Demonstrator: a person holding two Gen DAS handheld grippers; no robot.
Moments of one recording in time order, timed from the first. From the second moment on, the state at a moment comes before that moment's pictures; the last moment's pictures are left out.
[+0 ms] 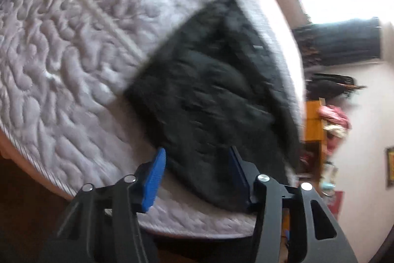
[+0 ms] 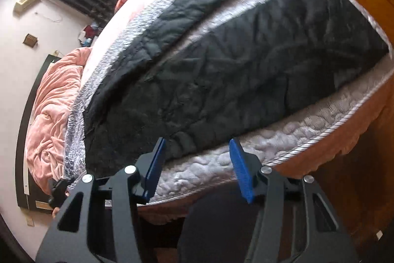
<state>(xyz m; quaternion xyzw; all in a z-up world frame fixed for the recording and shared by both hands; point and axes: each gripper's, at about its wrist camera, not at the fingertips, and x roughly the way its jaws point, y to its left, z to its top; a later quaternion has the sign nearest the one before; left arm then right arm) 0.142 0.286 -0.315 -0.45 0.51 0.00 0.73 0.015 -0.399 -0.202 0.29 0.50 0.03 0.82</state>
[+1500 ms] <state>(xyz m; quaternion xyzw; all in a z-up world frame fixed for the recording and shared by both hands) 0.107 0.362 -0.345 -0.53 0.46 0.17 0.70 0.039 -0.601 -0.309 0.55 0.41 -0.02 0.73</state>
